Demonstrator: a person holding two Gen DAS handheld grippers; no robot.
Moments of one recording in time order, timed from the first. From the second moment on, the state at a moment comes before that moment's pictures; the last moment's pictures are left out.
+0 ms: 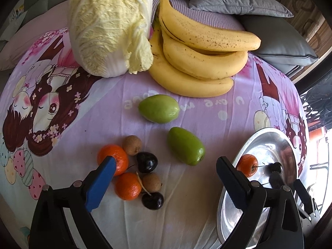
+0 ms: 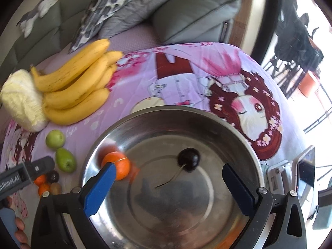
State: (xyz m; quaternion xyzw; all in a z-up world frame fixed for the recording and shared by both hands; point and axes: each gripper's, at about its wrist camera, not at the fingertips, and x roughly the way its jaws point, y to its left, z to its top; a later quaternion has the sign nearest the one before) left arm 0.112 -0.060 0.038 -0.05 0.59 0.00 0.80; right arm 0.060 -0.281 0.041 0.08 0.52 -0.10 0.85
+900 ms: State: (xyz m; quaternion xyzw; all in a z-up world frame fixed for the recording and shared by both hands) left arm 0.089 0.060 0.042 -0.09 0.58 0.10 0.80; right arm 0.060 -0.163 0.029 0.03 0.54 0.04 0.84
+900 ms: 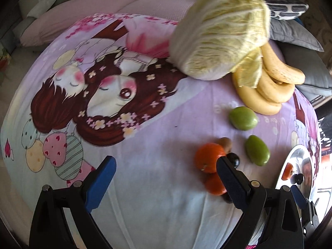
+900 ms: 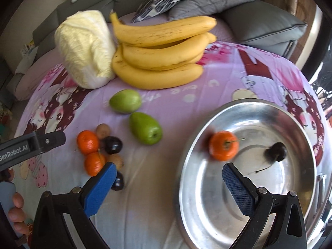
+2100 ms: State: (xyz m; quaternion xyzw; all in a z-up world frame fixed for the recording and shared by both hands) left arm 0.096 0.065 0.002 -0.17 0.61 0.05 0.77; right arm 0.051 -0.116 0.016 -0.01 0.54 0.11 0.84
